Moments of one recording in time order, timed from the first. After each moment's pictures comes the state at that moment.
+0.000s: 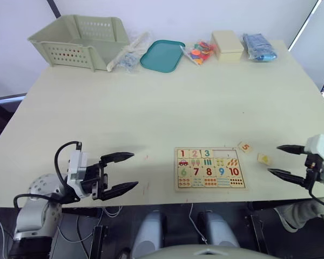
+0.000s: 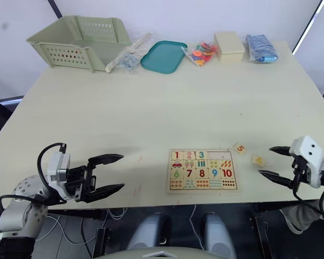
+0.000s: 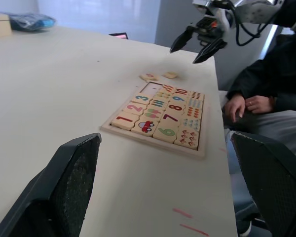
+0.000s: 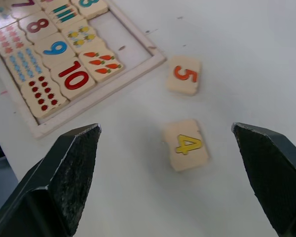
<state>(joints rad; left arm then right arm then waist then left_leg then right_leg) 0.08 0.68 0.23 -0.09 -0.67 0.09 -1.46 0.10 -0.95 -0.29 -0.09 0.40 0.31 1.19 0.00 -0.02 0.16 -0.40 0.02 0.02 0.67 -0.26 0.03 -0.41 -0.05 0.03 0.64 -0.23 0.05</state>
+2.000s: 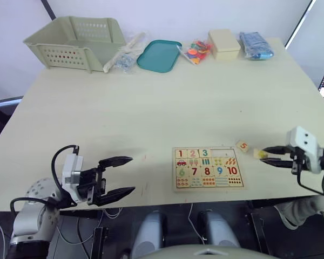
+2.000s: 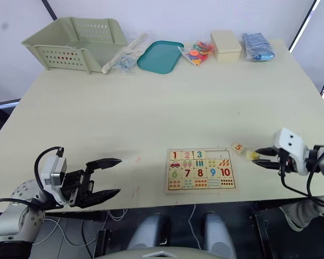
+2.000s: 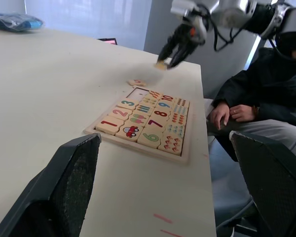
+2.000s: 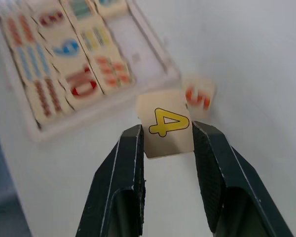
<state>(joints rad) 0.15 0.67 0.25 -0.09 -0.71 0.08 -1.49 -0.07 -1.09 -0.17 -0.27 0.40 0.45 1.19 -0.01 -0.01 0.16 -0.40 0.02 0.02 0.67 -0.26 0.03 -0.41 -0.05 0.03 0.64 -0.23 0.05</state>
